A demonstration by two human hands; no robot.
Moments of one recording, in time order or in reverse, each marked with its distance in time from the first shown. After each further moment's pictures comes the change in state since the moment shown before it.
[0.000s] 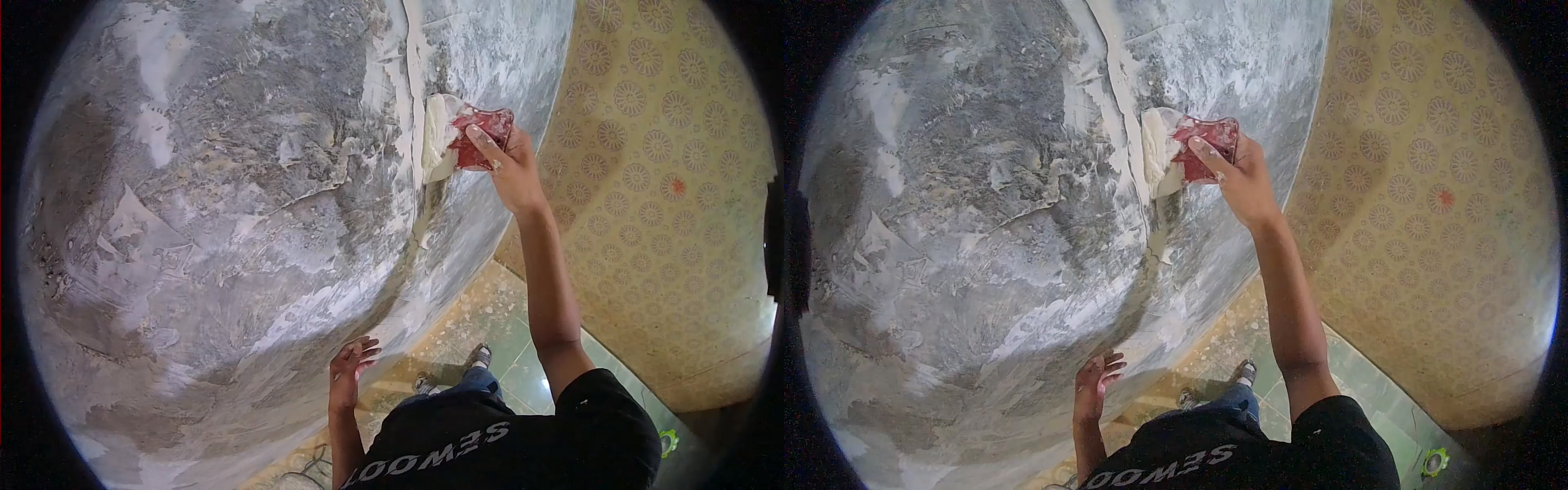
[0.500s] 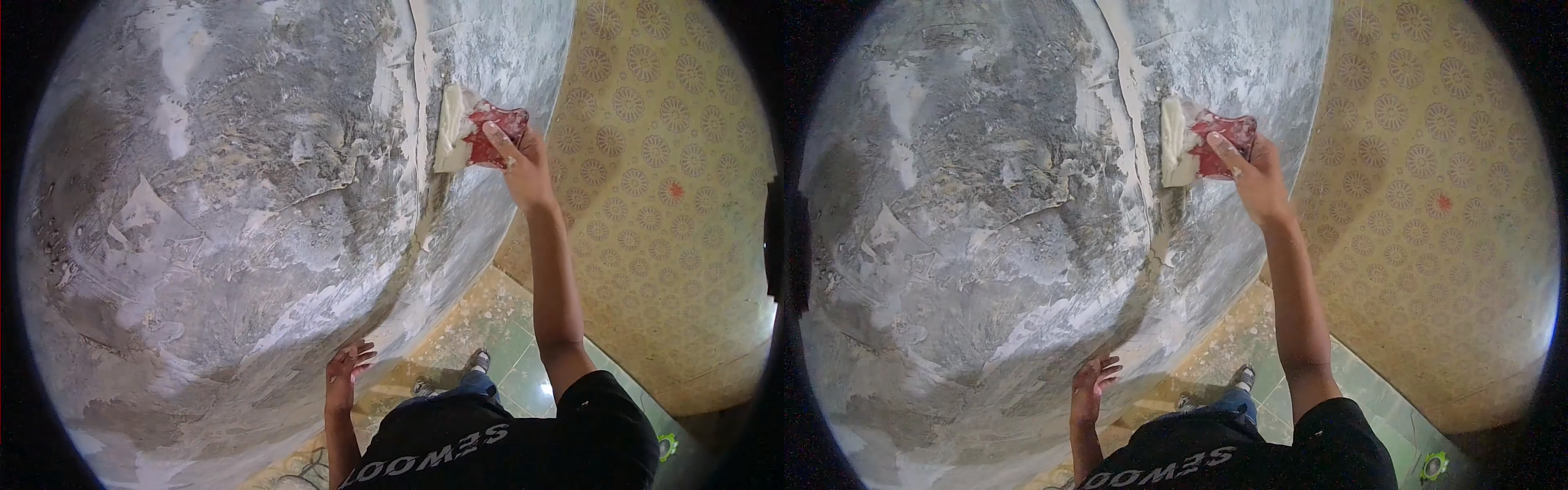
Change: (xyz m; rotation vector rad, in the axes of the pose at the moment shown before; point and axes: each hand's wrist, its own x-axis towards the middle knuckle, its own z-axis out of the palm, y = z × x) left_hand -0.003 -0.005 -0.013 0.017 0.004 0.025; right_hand 0.001 -0.012 -0.008 -0.021 0.100 -0.020
